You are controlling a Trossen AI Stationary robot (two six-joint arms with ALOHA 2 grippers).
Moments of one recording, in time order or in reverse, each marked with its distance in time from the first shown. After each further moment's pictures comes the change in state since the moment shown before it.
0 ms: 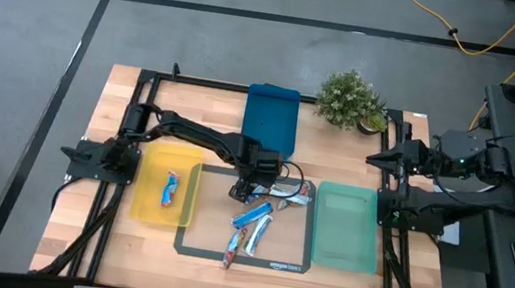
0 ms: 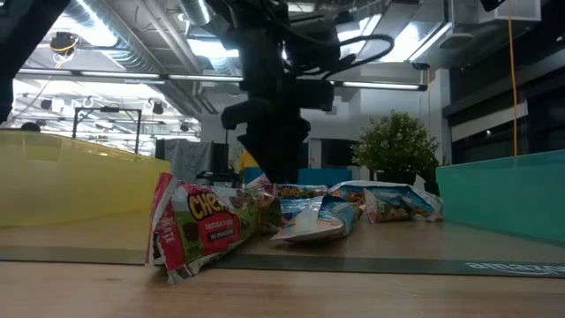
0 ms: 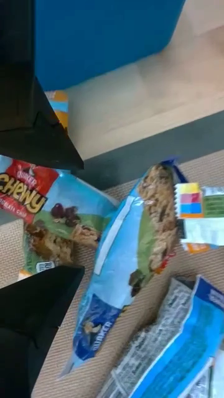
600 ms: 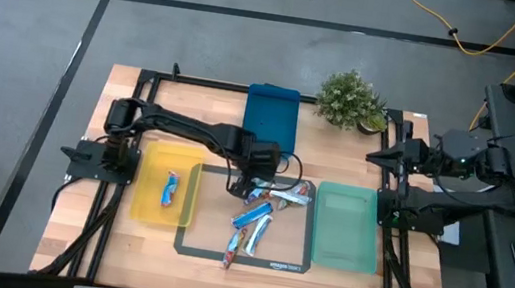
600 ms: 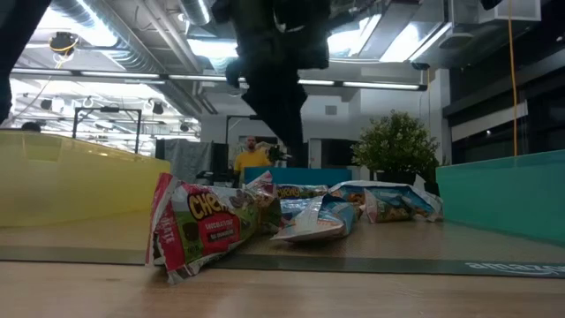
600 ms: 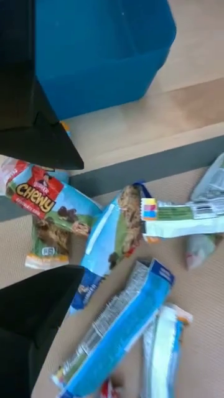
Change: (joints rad) left arm 0.000 -0.118 0.000 0.003 0.026 -0.050; right arm 0.000 0.000 0.000 0.018 0.025 -0.005
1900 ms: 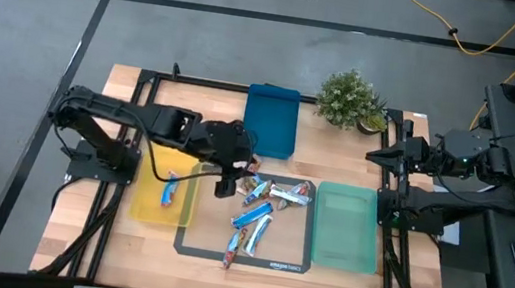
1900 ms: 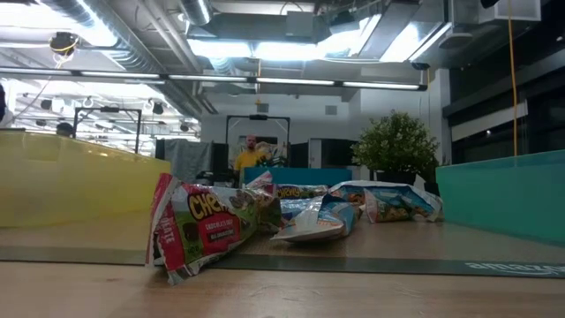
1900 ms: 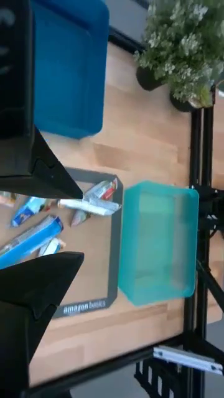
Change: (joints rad) left arm -0.153 -0.433 0.000 0.054 -0.145 -0.453; right arm 0.000 0.000 0.000 0.035 0.000 0.021
